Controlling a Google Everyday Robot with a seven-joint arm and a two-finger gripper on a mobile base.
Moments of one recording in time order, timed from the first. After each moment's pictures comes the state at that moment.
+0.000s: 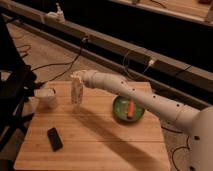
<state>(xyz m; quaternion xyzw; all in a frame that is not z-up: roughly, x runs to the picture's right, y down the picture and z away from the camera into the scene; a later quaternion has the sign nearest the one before) -0.147 -0.077 0.777 0.46 -0.13 -0.75 0.46</state>
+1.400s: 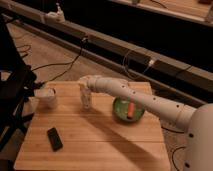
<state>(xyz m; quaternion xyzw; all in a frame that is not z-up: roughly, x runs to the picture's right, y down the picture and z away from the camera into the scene) -0.122 -0.047 0.822 0.42 -0.12 -0.79 0.42</state>
